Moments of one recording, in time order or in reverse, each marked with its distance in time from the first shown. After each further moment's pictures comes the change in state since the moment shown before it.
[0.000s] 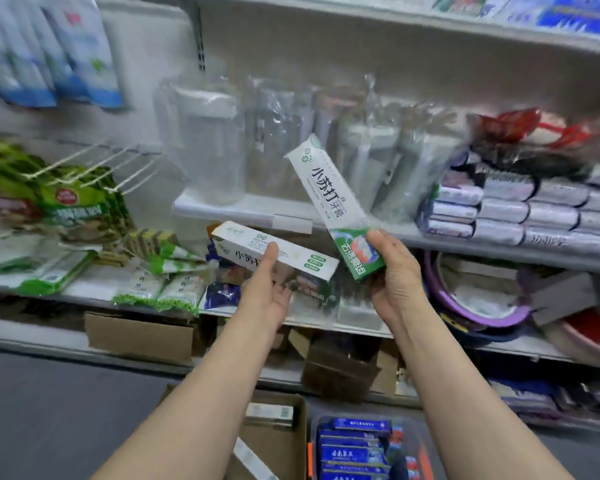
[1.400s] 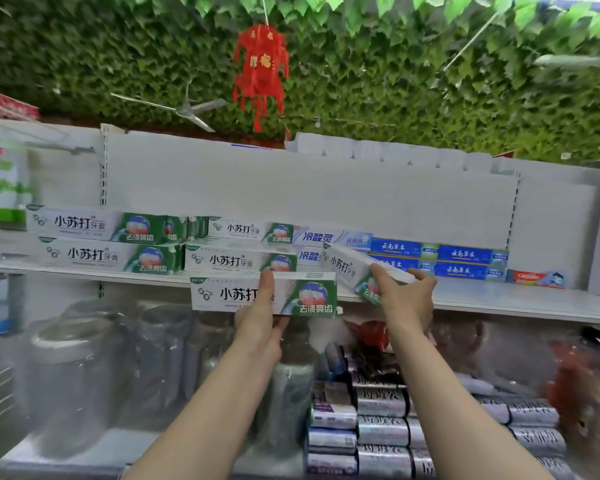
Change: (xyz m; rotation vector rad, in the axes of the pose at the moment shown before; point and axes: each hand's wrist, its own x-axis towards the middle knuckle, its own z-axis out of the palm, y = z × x) left_hand -0.061 0.034 0.408 -0.079 -0.310 0.345; right_hand 0.154 -0.388 -0.045 -0.592 0.552 -0.607
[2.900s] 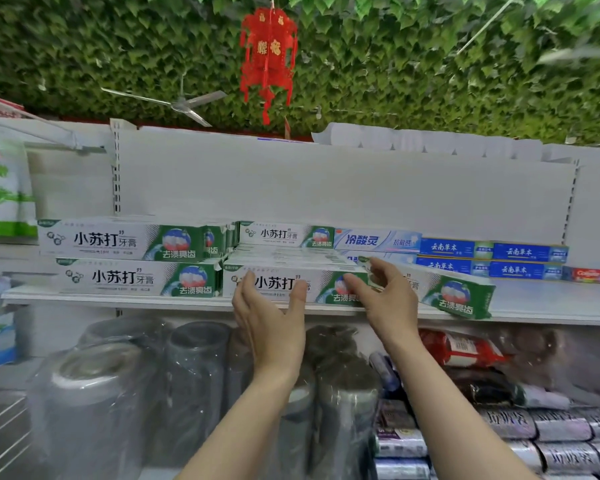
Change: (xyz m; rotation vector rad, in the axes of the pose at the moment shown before) left_hand 0.079 0.052 -0.057 0.917 0.074 0.686; right_hand -0.050 -0.010 0.132 -0.014 -0.277 -0.313
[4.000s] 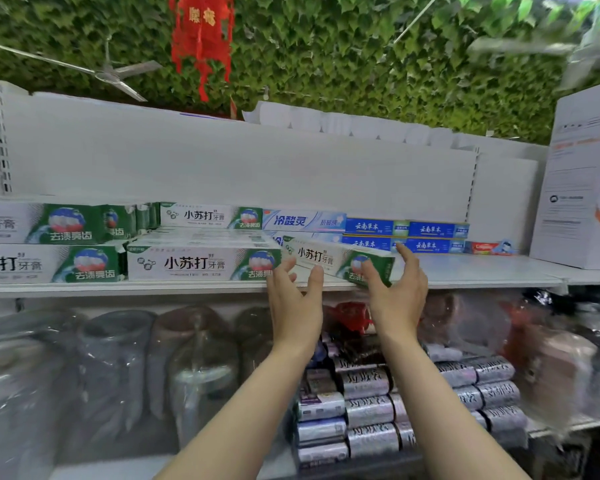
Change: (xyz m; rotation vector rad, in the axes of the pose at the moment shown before) left_hand -0.082 0.055 0.097 -0.256 -0.351 -0.082; right_hand -0.012 0.035 -0.119 -0.100 0.389 0.035
